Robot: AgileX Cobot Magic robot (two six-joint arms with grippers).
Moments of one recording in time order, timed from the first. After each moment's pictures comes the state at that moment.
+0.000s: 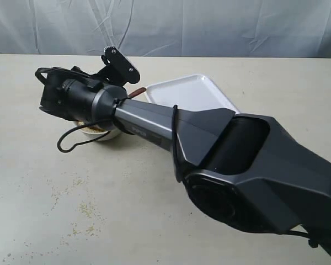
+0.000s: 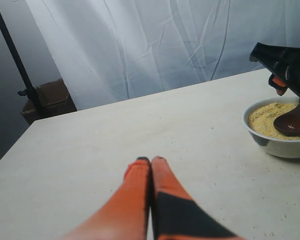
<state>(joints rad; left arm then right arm) -0.05 0.00 0.00 0.21 0.21 0.03 0.99 2.62 -2.35 -0.79 1.11 2.04</state>
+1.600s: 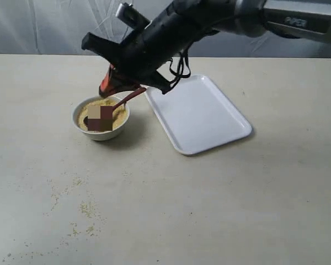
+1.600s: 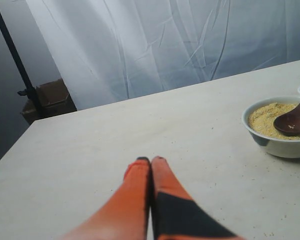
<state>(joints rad) -0.05 0.00 0.00 0.21 0.21 0.03 0.59 2.09 -1.74 0.82 0.89 0.00</state>
